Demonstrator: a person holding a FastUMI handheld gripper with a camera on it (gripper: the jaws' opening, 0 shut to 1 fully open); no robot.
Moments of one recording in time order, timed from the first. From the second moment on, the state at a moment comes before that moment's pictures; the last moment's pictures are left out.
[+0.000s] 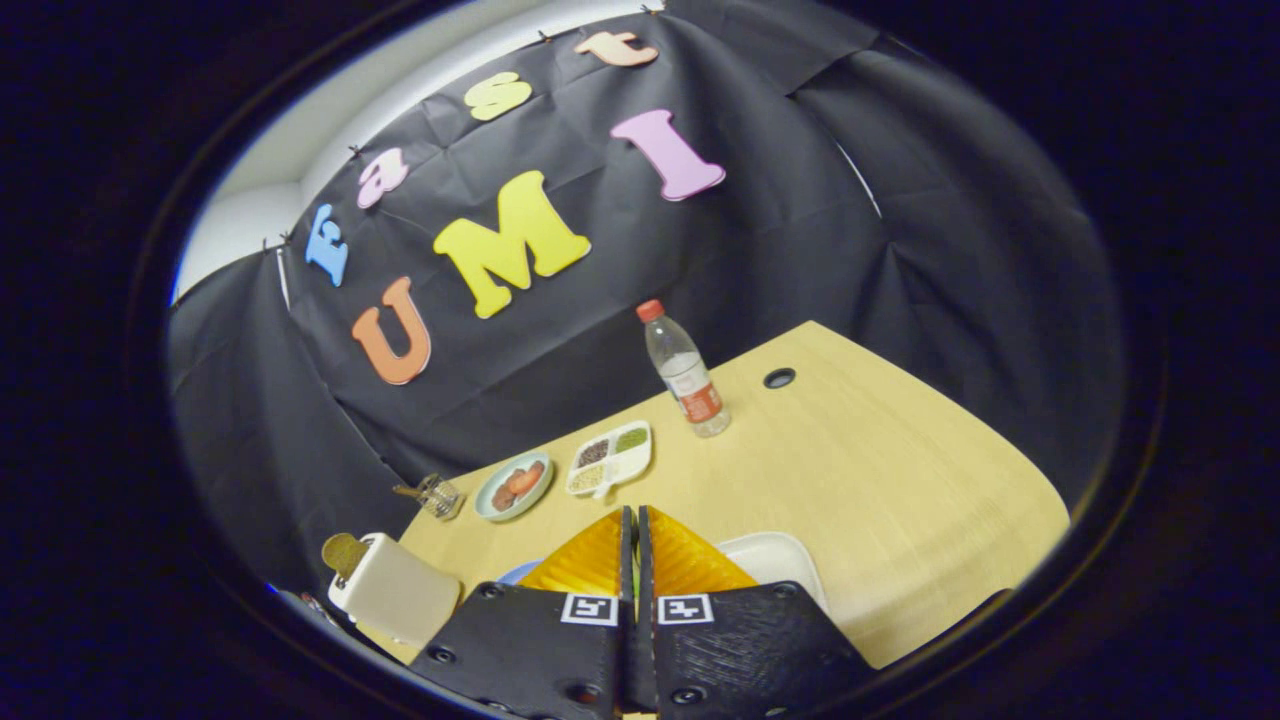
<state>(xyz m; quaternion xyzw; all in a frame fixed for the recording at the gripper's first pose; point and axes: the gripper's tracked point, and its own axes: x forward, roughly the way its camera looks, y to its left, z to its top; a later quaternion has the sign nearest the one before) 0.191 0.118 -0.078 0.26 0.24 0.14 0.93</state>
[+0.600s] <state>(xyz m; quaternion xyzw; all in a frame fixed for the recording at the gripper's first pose) 0.144 0.284 -0.052 0.26 0.24 0.24 0.90</state>
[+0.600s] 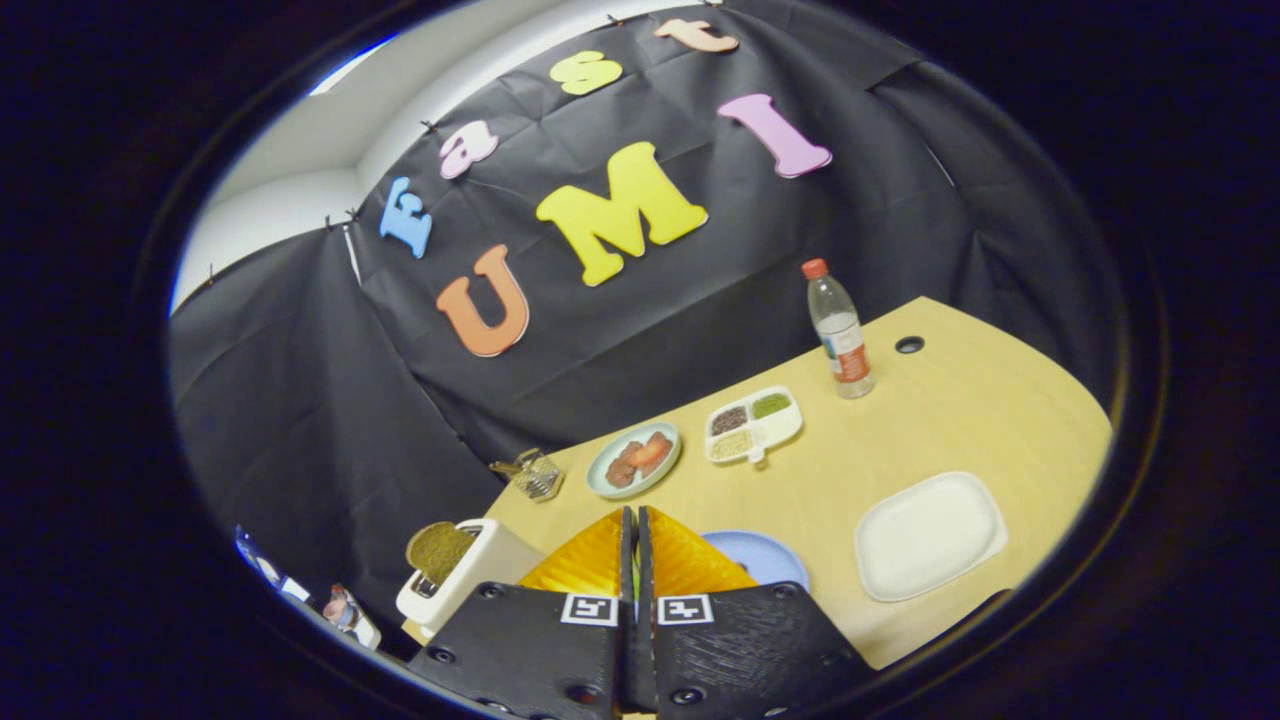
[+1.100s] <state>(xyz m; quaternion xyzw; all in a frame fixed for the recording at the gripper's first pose) 0.142 0.335 -0.103 0.32 0.30 0.25 0.87</state>
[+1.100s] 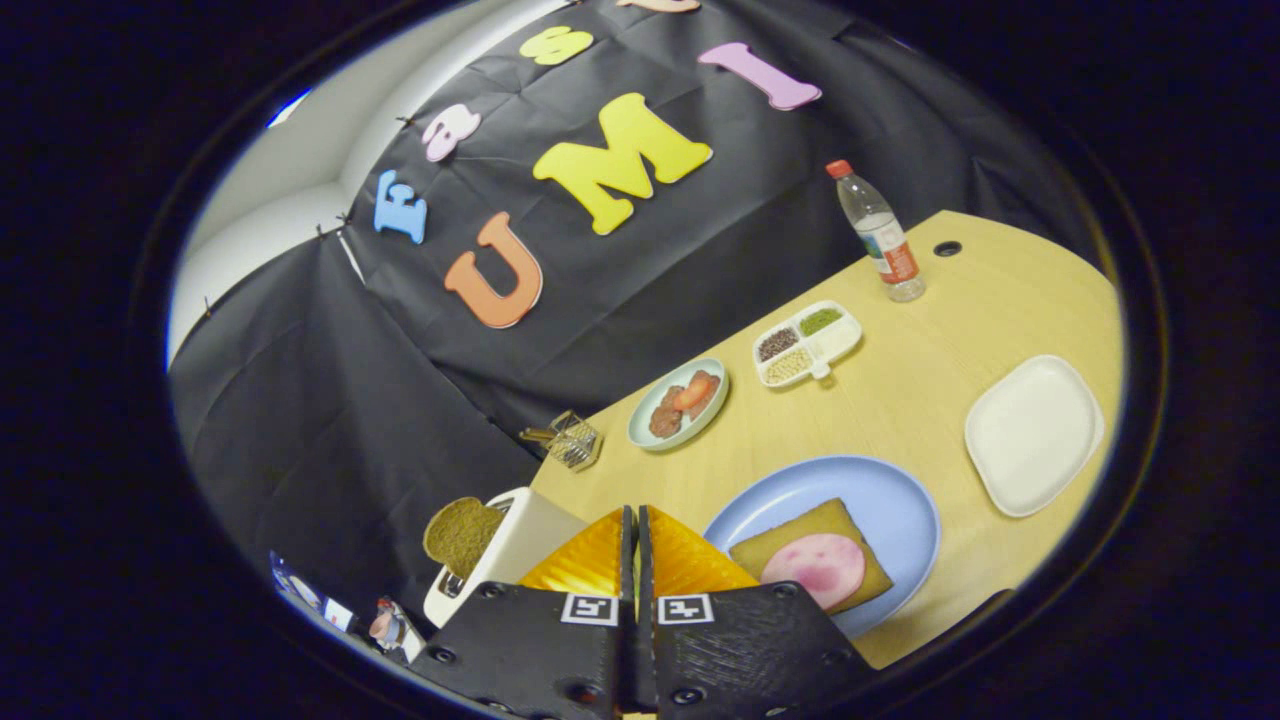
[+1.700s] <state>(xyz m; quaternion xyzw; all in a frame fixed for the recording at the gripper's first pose) 0.173 0.272 -0.151 0.25 0.29 0.16 0.91</state>
